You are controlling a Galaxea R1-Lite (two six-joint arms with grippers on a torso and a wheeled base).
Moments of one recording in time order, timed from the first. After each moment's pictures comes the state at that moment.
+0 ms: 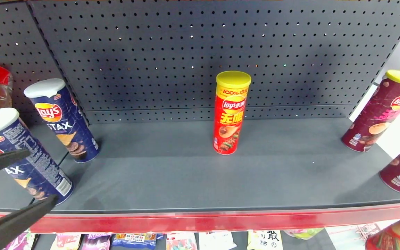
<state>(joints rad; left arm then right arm) -0.16 0.83 -0.55 -0.12 -0.50 0.13 0.11 0.53 -0.50 0.13 0.36 -0.13</state>
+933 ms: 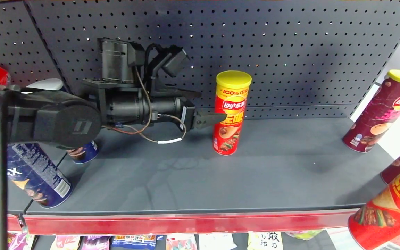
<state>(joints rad) -0.55 1.86 -1.31 -0.32 -0.51 0.17 0.19 0.72 -0.61 0.07 0.37 -0.07</state>
